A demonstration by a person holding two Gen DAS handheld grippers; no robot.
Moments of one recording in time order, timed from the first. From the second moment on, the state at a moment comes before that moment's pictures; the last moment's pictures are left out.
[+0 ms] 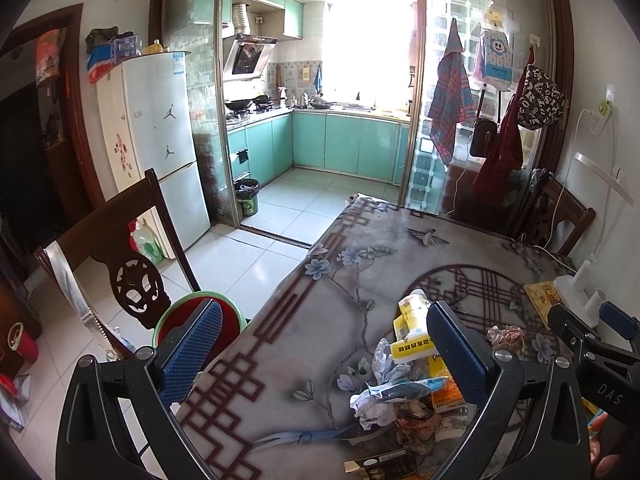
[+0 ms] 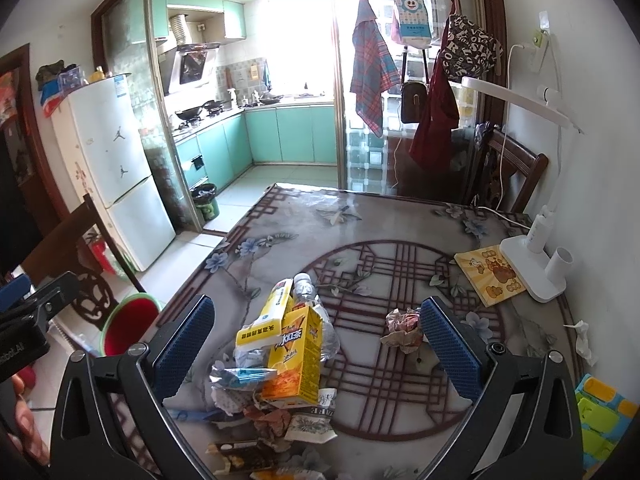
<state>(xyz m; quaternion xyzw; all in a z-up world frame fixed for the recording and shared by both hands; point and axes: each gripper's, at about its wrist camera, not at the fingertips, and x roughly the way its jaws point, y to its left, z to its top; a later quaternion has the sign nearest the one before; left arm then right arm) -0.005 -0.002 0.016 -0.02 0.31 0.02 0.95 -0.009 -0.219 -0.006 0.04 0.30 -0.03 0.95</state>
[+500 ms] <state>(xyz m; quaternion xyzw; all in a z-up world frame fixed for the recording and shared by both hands) -0.003 -0.003 0.014 -0.02 0.31 0.02 0.95 -0.009 -0.218 -0.006 0.04 0.30 -0.03 0.95</state>
